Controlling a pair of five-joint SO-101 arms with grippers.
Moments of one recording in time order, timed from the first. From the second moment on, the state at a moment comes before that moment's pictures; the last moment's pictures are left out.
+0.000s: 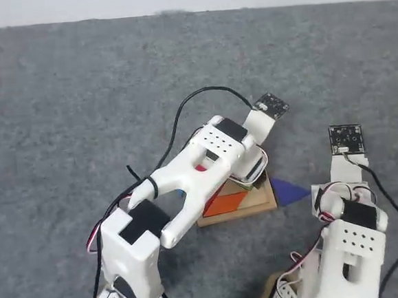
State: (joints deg) left arm 33.8 21.1 7.0 68.3 2.3; right arm 17.1 -61.8 76.0 57.1 16.5
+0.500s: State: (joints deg) left arm 32.1 15.4 10.9 58.6 2.3; right arm 17.1 -61.8 76.0 57.1 16.5
